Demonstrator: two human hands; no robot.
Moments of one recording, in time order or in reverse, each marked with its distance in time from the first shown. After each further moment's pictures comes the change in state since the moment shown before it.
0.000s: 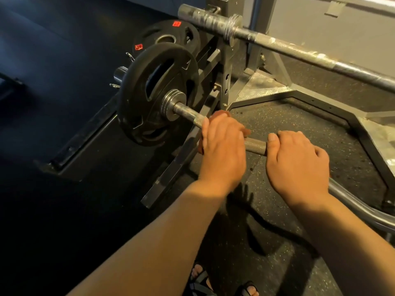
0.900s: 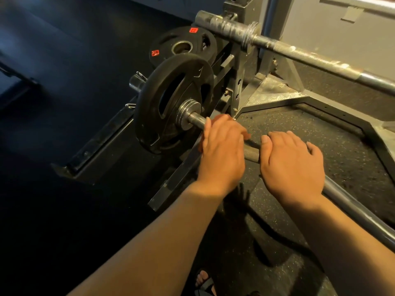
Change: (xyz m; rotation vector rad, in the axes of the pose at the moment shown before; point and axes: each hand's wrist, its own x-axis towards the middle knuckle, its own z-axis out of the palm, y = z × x) left_hand 0.014 -0.032 -0.019 0.008 -0.013 -0.011; right_hand 0.015 -0.038 0.009 -0.051 -0.011 -0.089
